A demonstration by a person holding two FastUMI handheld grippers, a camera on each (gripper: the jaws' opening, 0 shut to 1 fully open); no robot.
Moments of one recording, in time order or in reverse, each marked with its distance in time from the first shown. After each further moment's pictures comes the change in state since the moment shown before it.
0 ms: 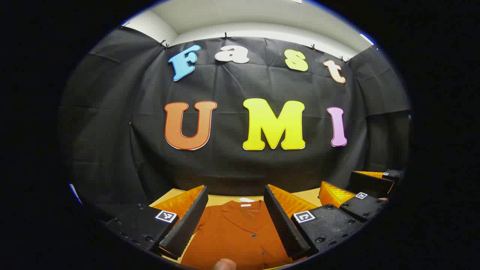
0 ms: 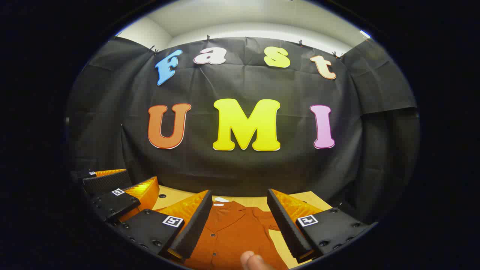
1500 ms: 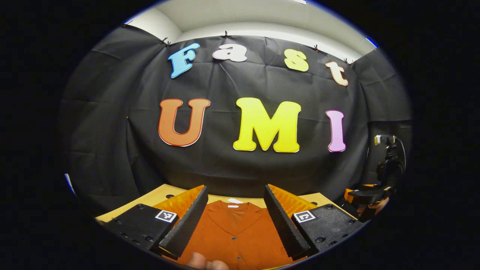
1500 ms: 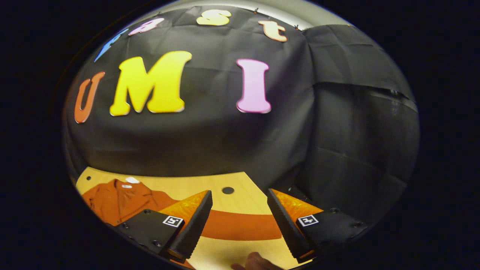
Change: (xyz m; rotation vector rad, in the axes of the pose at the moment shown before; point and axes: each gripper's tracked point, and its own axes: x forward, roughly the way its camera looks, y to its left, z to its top) left arm 0.017 -0.067 -0.002 -0.049 -0.006 0.022; right arm 0.126 -0.343 -0.124 -0.002 0.281 -0.450
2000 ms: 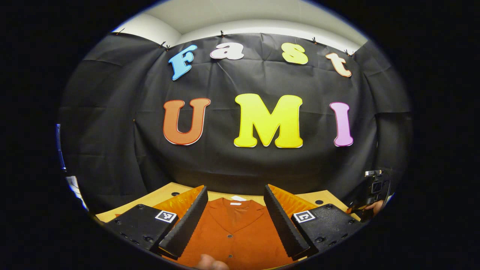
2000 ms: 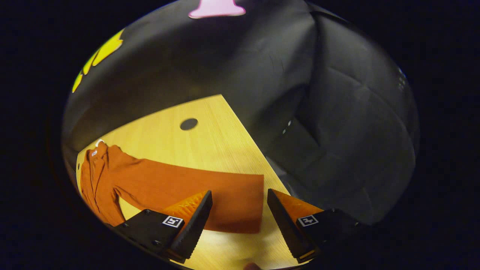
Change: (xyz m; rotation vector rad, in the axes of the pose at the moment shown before) left arm 0.000 -0.024 -0.012 0.044 0.035 0.131; right arm 0.126 -0.069 -0.168 0.061 0.636 0.010
